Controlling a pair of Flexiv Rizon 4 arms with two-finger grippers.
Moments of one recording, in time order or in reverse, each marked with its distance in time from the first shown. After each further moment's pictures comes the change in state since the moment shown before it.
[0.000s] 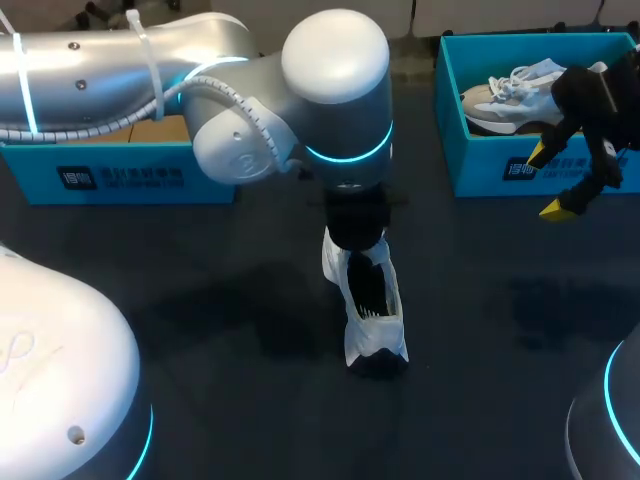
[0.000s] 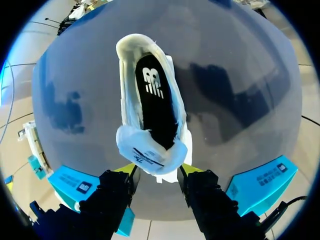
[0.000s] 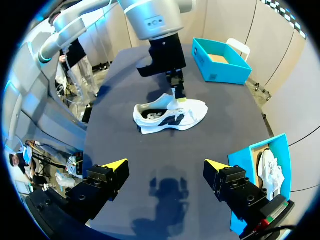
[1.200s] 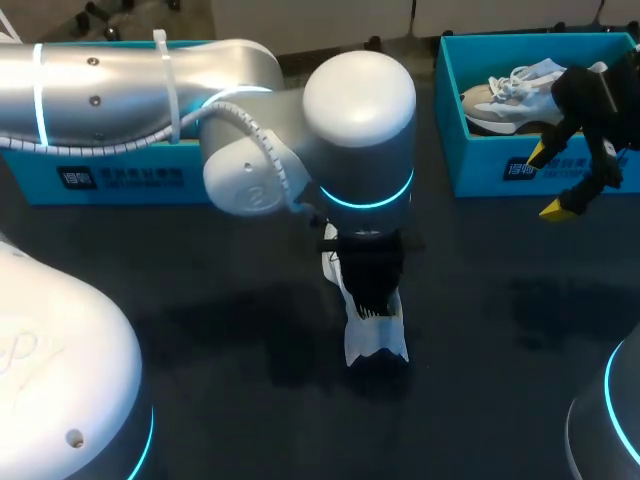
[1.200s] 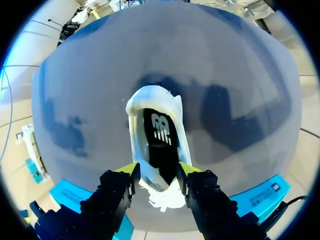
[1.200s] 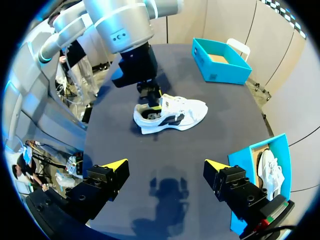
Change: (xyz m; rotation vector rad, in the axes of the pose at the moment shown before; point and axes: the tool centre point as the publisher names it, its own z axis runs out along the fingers) left arm -0.014 -0.074 -0.003 0.063 0.021 -0.056; right arm 0.000 0.000 0.000 0.000 0.000 0.000
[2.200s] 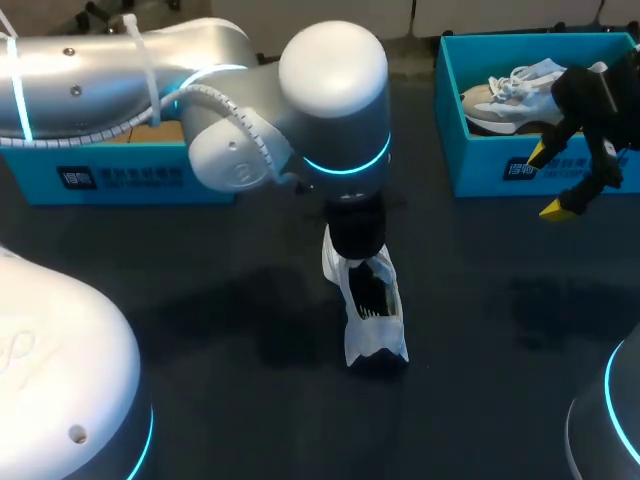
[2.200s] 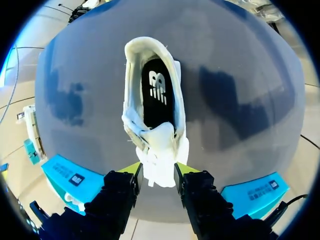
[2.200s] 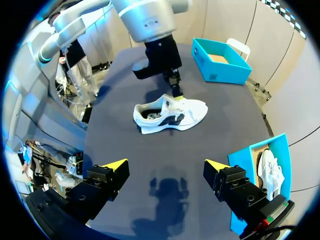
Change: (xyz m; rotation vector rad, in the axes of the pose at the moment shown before) left arm 0.016 0.065 0.003 -0.063 -0.013 -0.071; right arm 0.000 0.000 0.000 0.000 0.000 0.000
